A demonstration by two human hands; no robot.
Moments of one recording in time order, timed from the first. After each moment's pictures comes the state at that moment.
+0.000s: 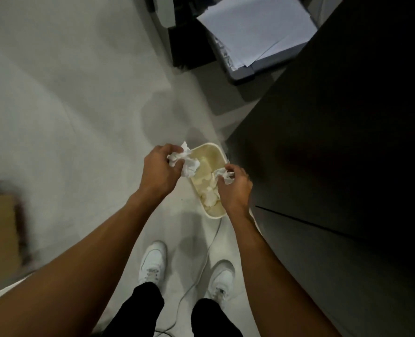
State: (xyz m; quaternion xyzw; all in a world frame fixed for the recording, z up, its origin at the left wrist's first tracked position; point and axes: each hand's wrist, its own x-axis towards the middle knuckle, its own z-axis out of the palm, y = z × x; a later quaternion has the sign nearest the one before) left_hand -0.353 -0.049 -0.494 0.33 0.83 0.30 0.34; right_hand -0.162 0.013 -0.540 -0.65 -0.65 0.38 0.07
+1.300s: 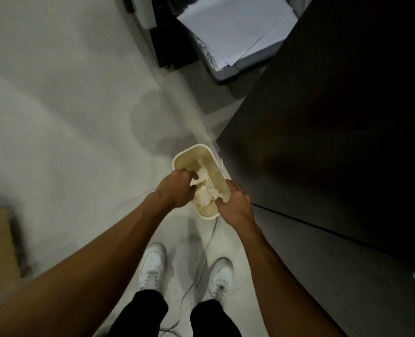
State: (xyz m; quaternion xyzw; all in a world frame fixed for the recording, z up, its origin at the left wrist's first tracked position) left_hand -0.314 -0.020 -0.534 0.54 0.73 -0.01 0.42; right_hand -0.119 0.007 -0.537 -0.64 -0.64 0.41 -0.11
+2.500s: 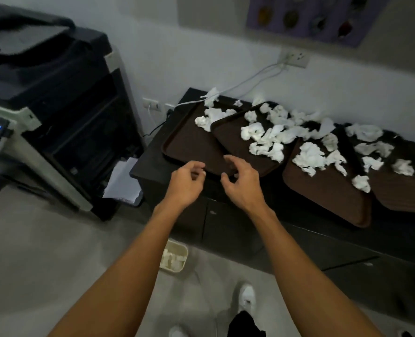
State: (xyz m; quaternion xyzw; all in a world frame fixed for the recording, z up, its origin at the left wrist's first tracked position) left_hand -0.143 -0.021 0.040 0.68 0.54 0.29 0.41; right_hand 0.030 -0.079 0.039 -0.69 -0.58 0.18 0.39
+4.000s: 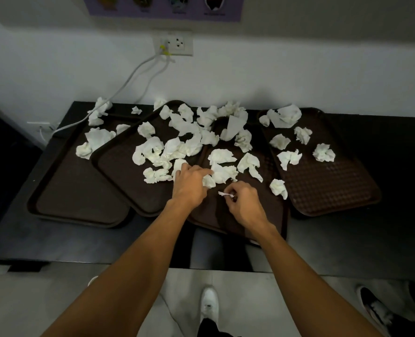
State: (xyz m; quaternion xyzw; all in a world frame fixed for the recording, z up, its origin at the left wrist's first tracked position) left_hand 0.238 0.036 -0.018 0.89 0.41 0.04 0.17; right_hand 0.371 -0.098 -0.043 -0.80 -0.48 0.18 0.31
